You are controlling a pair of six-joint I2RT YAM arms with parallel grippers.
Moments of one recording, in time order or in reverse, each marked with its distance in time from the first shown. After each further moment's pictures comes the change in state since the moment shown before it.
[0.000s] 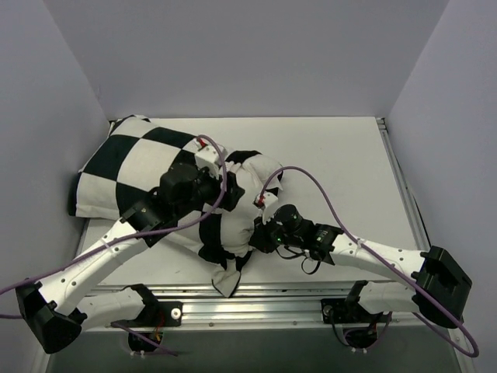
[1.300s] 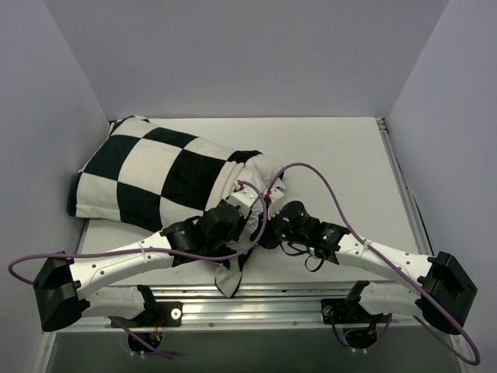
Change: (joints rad) left arm -0.328 0.096 -0.220 0.076 -0.379 0.113; right arm -0.047 -0.037 -0.010 0.017 -0.041 0.021
